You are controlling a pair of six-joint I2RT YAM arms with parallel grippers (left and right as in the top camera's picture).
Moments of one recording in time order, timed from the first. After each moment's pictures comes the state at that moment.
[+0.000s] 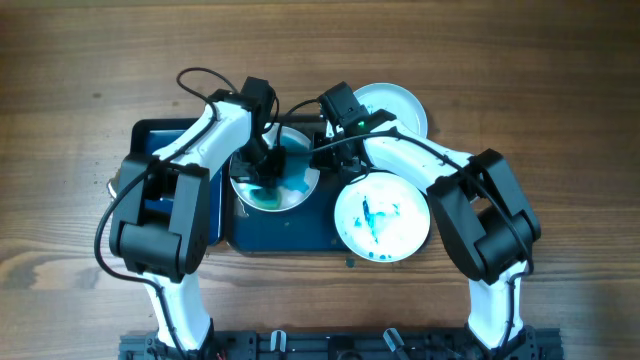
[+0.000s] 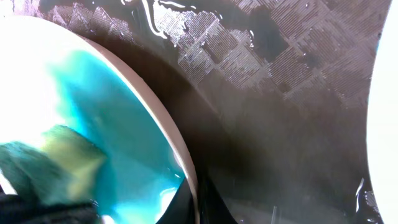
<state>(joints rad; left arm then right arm) -0.28 2.03 1.35 -0.99 0.20 -0.15 0.57 2.10 1.38 -0.48 -0.29 0.63</state>
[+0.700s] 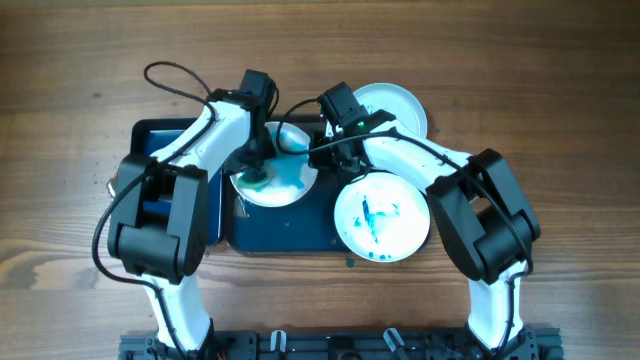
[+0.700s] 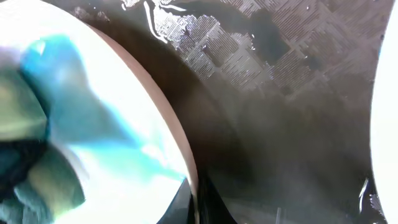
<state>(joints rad) -0.27 2.02 1.35 -0.90 -0.15 -0.61 0.57 2.10 1.38 -0.47 -0.29 0.65</state>
